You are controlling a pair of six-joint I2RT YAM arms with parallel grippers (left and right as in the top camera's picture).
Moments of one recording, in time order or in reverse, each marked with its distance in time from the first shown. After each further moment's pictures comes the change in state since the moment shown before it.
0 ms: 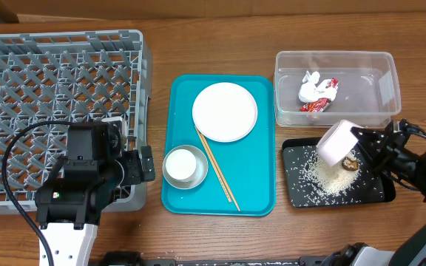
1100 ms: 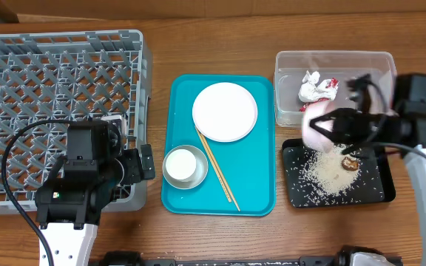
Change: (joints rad) left arm 0.000 0.000 0.000 0.019 0.000 0.000; right arm 0.564 -0.166 0.426 -0.281 0.680 -0.349
